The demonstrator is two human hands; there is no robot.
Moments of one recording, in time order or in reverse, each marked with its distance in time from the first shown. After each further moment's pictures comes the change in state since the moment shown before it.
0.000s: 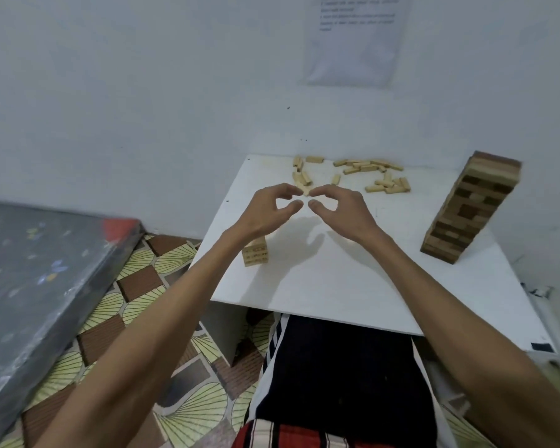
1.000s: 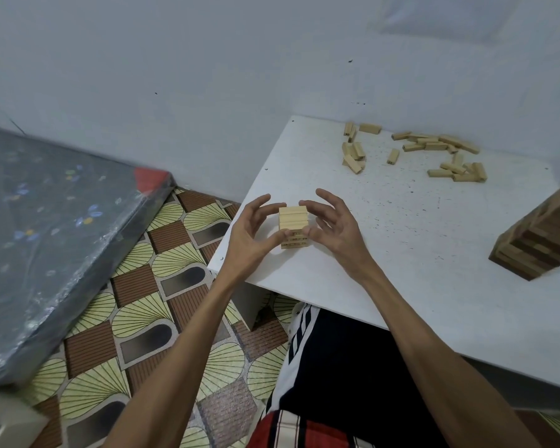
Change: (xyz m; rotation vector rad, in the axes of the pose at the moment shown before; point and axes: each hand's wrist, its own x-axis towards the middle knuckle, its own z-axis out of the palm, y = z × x) left_hand -0.107 -0.091 -0.001 -0.449 0.337 -0.198; right_hand -0.023 0.009 0.113 0.560 -0.227 0.041
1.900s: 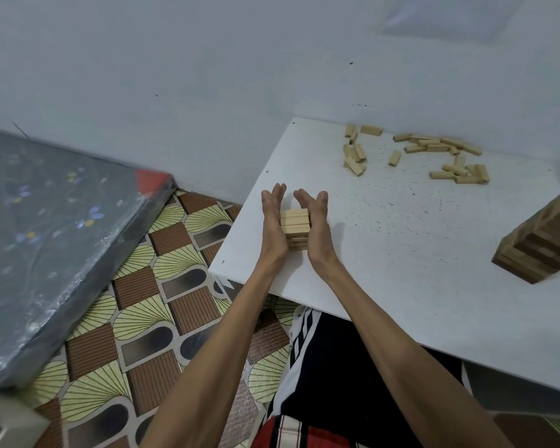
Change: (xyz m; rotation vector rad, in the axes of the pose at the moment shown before) left_hand 0.031 0.016 0.061 -0.374 0.176 -0.269; right_hand 0.023 -0.013 0.062 0.276 0.183 0.218
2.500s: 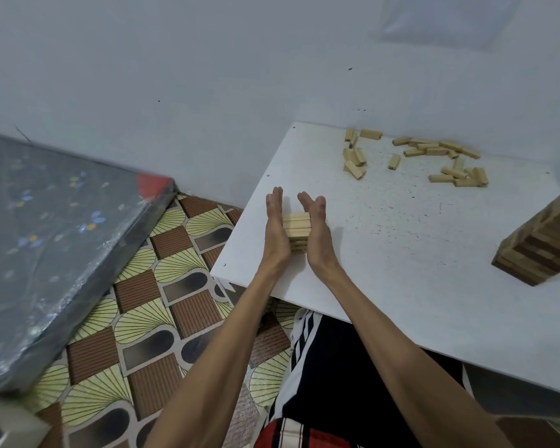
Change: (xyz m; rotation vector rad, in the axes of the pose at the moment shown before) left_hand -0.006 0.002 0.001 0.123 -0.024 0.007; right_hand 0.003 0.006 0.001 -0.045 0.007 -0.023
